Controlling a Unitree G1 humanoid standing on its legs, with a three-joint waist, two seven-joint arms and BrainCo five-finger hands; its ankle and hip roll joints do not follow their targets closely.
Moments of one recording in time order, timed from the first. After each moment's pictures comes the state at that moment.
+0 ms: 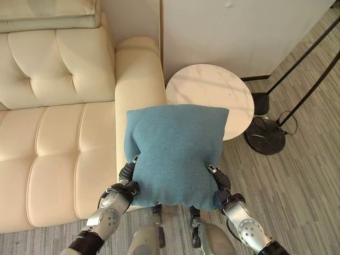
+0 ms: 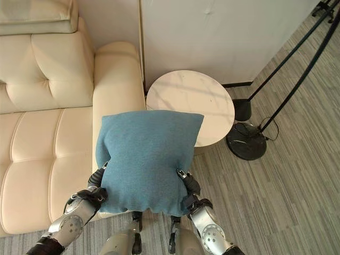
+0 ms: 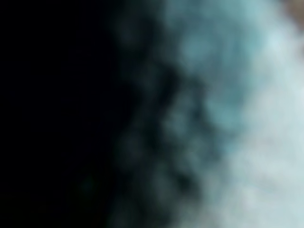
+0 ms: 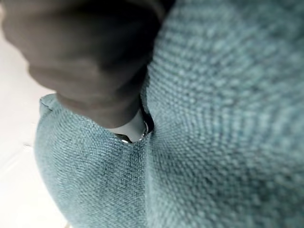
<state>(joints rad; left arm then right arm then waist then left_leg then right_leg) -0.04 0.48 -0.36 0.20 -1.08 -0.07 0.16 -0.03 -0.28 0.54 0.19 1.32 -0.13 -0.02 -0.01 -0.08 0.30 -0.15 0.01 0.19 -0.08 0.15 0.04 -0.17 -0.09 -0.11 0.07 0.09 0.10</state>
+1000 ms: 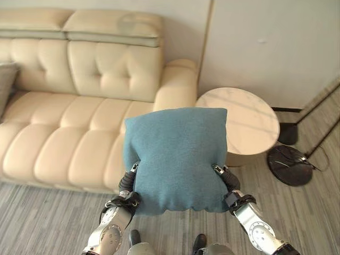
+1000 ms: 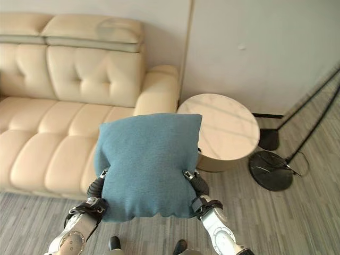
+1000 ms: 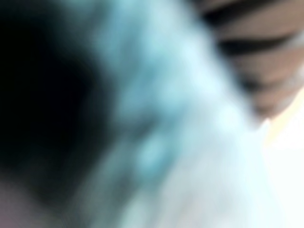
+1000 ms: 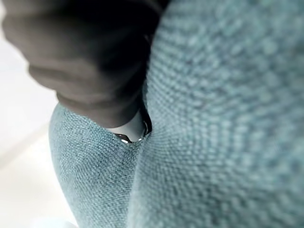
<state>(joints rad) 0.11 0.34 -0.29 0.11 -1.04 -0.06 0.17 0.01 -0.42 0.48 0.13 1.16 -0.12 0.01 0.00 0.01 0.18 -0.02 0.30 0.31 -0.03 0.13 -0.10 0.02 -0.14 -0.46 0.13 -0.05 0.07</state>
